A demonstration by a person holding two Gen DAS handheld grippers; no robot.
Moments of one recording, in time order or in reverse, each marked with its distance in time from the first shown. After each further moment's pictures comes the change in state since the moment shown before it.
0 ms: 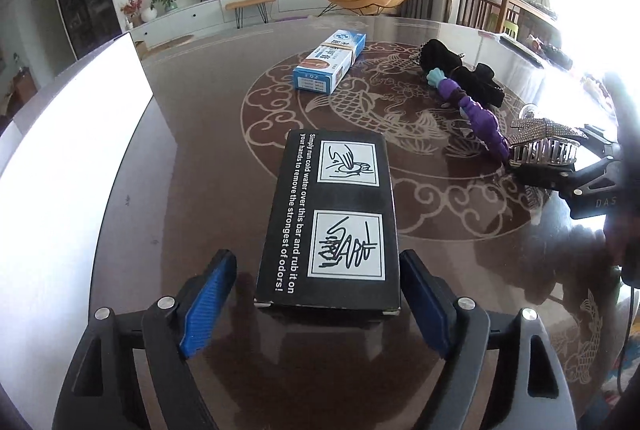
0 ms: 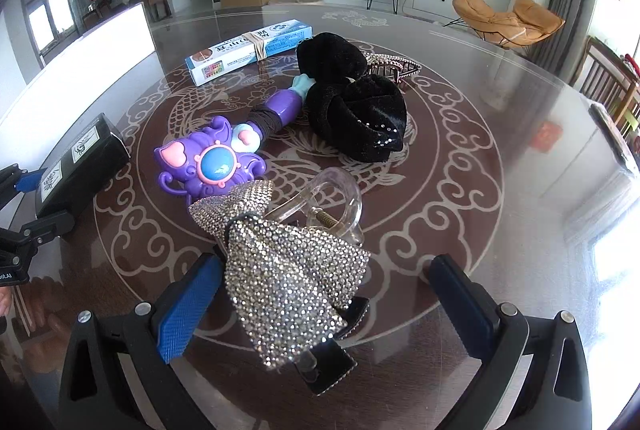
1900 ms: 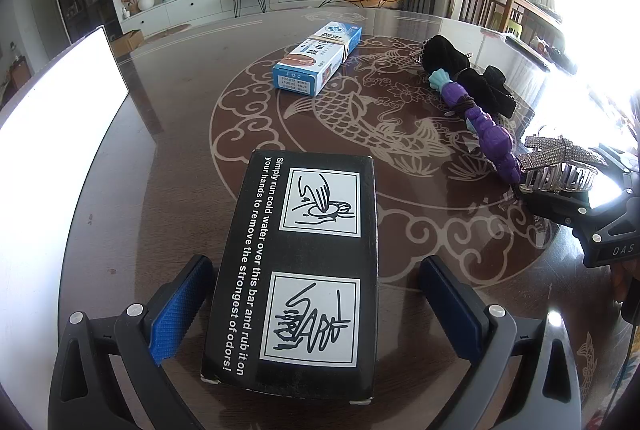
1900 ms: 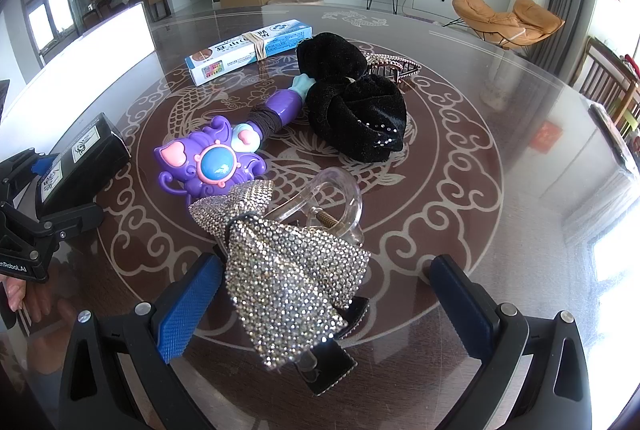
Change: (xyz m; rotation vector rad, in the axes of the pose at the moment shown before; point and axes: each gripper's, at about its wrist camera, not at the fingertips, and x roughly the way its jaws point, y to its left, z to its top) left arm 0.031 -0.015 0.018 -0.029 0.041 -0.009; right arm 0.000 0.000 0.000 0.000 0.000 -0.002
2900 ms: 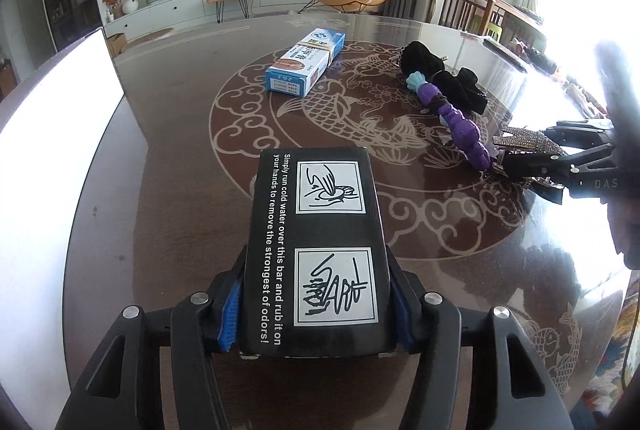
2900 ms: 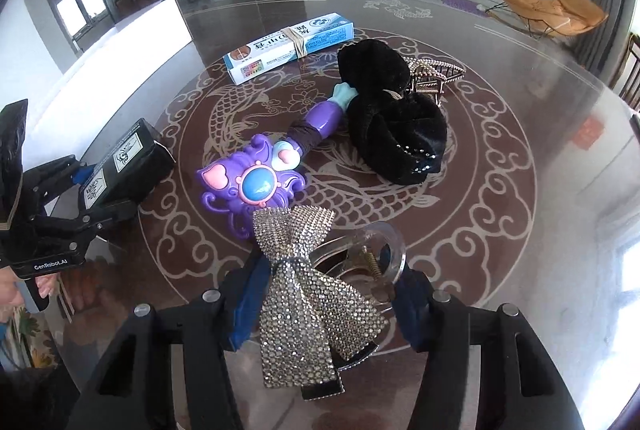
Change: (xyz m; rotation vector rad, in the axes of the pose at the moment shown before) left arm -0.023 0.011 -0.015 0.012 -0.023 -0.075; right arm -0.012 0.000 0.020 -0.048 0.090 0.156
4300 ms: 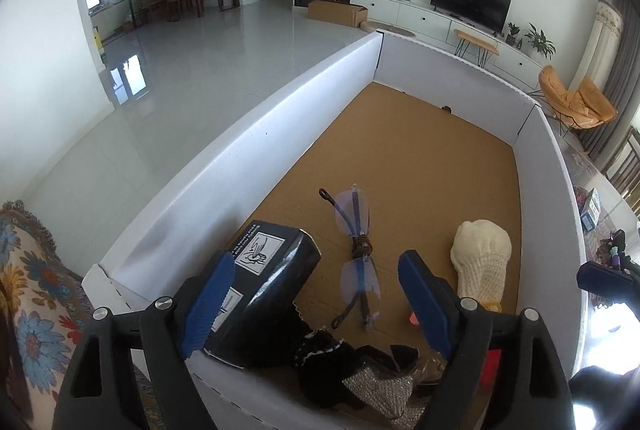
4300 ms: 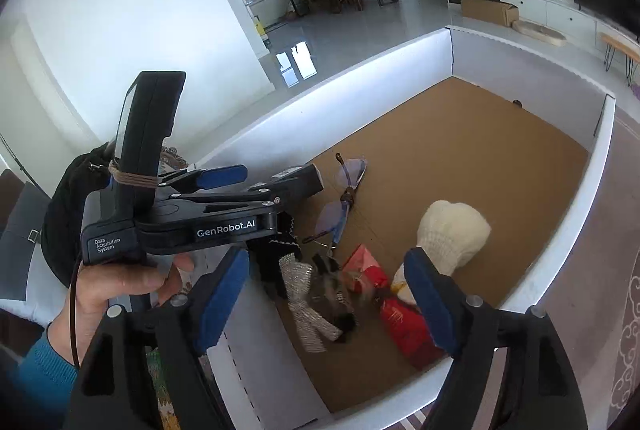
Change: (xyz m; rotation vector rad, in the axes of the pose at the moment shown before) left arm -0.202 0.301 -0.123 -0.630 -0.063 0.489; right arm 0.003 0.448 0.092 -0.352 -0.100 0.518
